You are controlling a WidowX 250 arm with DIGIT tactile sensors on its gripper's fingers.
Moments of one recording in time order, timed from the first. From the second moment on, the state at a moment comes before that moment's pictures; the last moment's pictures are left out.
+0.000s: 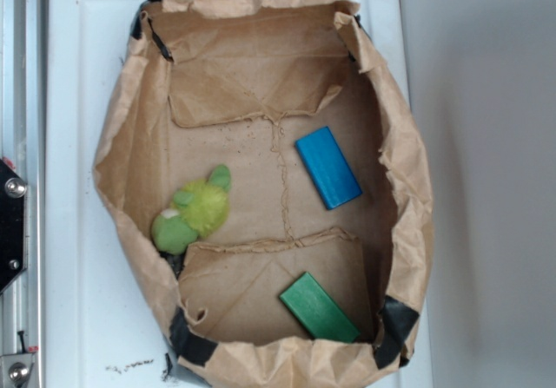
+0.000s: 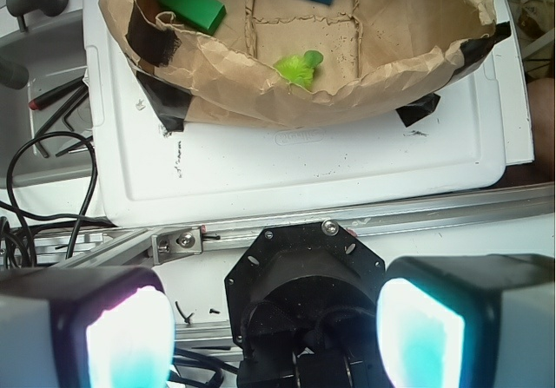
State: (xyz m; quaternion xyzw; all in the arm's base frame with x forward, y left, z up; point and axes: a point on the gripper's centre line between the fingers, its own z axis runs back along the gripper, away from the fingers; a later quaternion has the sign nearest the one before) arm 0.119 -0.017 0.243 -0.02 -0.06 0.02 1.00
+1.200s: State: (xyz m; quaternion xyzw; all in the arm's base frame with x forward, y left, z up) arm 0.222 0.020 0.159 0.03 -0.05 0.11 0.99
